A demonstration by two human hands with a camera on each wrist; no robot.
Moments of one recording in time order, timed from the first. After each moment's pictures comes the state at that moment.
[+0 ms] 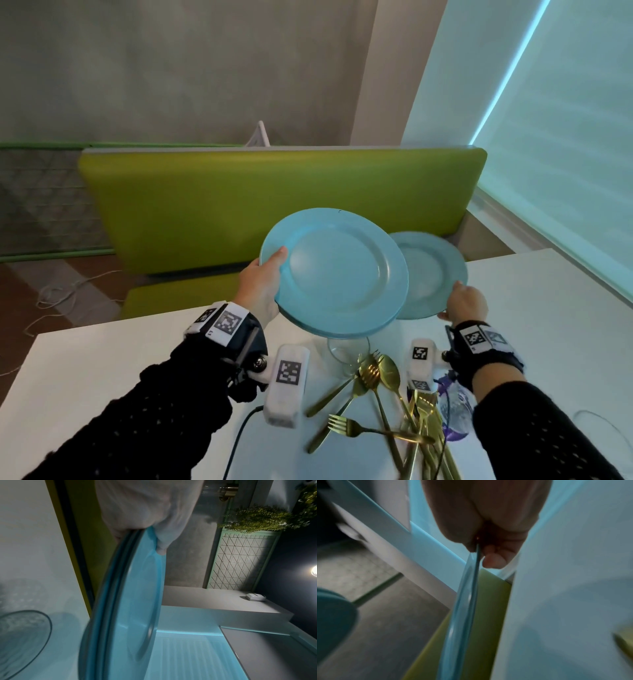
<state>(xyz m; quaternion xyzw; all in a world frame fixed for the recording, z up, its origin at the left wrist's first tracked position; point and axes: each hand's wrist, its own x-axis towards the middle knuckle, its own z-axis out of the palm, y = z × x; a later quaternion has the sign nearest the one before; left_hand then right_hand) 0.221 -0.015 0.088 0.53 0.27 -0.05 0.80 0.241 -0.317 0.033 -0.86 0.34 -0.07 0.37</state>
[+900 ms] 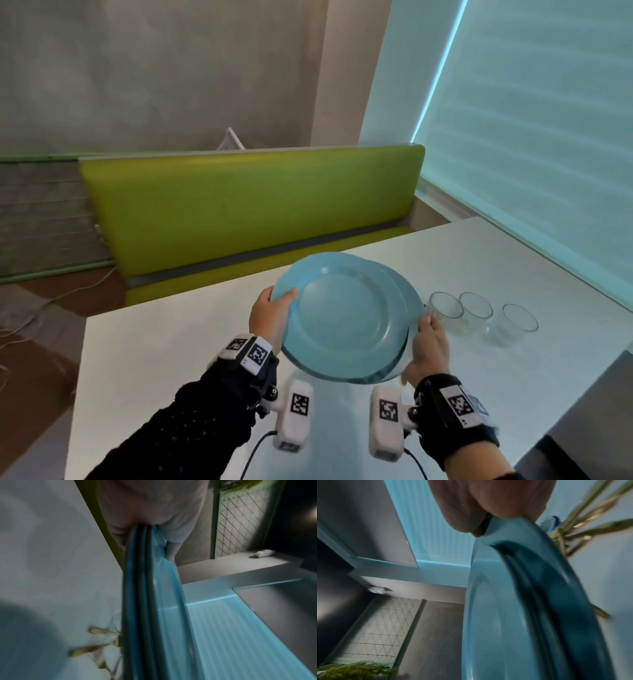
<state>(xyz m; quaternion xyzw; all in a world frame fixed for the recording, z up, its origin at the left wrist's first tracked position) 0.075 0.071 0.038 0.64 0.17 -0.12 0.74 0.002 -0.135 0.046 -0.57 0.38 -0.21 0.70</state>
